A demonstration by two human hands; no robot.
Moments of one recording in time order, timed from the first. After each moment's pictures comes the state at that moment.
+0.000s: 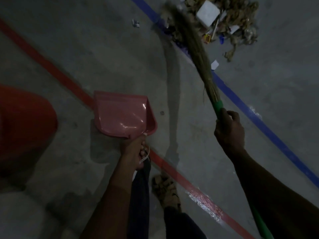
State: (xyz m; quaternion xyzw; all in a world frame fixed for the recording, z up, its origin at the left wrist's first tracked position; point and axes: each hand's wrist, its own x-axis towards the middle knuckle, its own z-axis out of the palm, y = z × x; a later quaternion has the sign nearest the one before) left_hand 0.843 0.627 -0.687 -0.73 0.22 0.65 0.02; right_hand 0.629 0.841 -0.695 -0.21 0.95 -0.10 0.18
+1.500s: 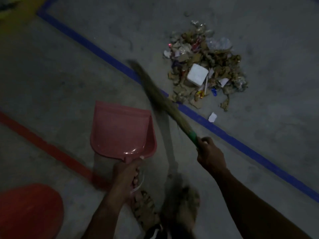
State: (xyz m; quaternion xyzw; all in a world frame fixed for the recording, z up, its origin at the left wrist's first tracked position) left_hand 0.674 0.437 -0.685 -0.68 0.39 0.61 0.08; right_hand 0.501 0.664 -0.739 -0.21 0.93 -0.07 0.31
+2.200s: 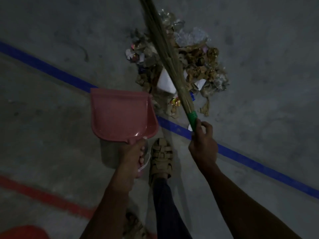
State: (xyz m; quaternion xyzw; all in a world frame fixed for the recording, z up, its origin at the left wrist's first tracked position) left_hand 0.438 0.460 -0.731 -0.65 0.40 0.63 0.12; right_hand 0.354 0.661 -0.757 -0.09 0.97 -0.11 0.17
